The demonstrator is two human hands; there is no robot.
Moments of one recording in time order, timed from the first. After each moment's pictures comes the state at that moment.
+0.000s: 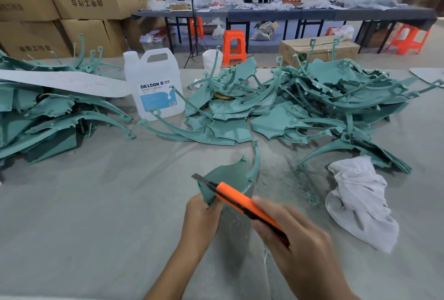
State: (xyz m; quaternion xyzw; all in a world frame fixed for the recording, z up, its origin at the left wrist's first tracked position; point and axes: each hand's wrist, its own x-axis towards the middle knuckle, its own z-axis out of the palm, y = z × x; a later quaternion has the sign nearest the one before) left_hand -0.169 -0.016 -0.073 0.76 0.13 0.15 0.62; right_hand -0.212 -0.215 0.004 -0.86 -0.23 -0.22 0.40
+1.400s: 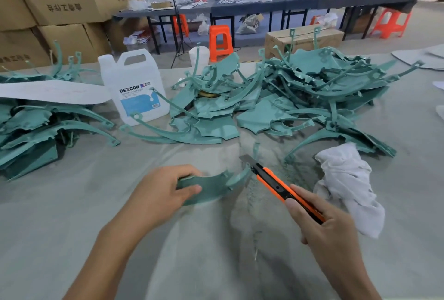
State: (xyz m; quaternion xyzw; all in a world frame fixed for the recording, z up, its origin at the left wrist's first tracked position) left_hand -0.166 0.032 0.035 0.96 -0.01 0.02 0.27; right_hand -0.191 -0.265 -0.019 -0.78 0.00 -0.09 0.62
